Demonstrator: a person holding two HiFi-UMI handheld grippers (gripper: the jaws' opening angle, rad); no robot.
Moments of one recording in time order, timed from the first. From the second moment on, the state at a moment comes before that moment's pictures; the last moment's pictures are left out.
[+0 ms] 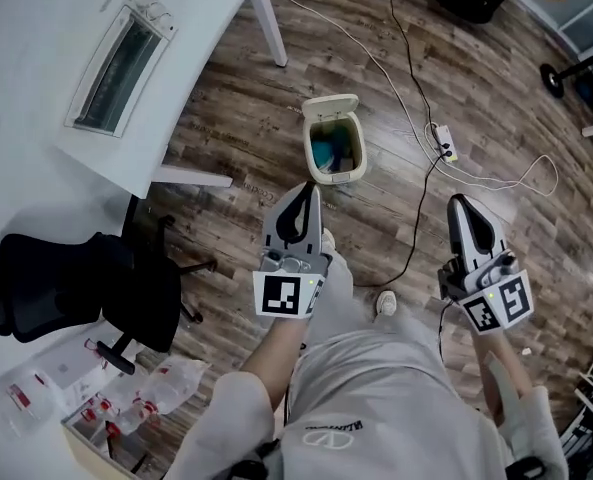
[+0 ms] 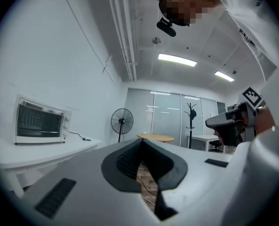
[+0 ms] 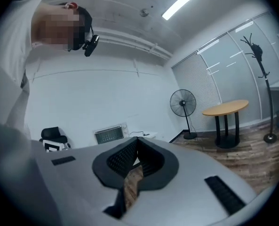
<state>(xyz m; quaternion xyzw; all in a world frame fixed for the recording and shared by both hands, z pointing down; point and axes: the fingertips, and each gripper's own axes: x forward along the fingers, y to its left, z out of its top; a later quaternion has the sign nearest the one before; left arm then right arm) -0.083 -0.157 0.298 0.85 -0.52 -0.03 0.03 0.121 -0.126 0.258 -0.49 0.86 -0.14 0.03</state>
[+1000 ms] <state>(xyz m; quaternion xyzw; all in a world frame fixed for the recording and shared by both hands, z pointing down) 0.020 0.176 0.183 0.79 -0.61 -0.04 -0.07 0.262 0.149 0.207 -0.42 0.89 -0.14 0.10</state>
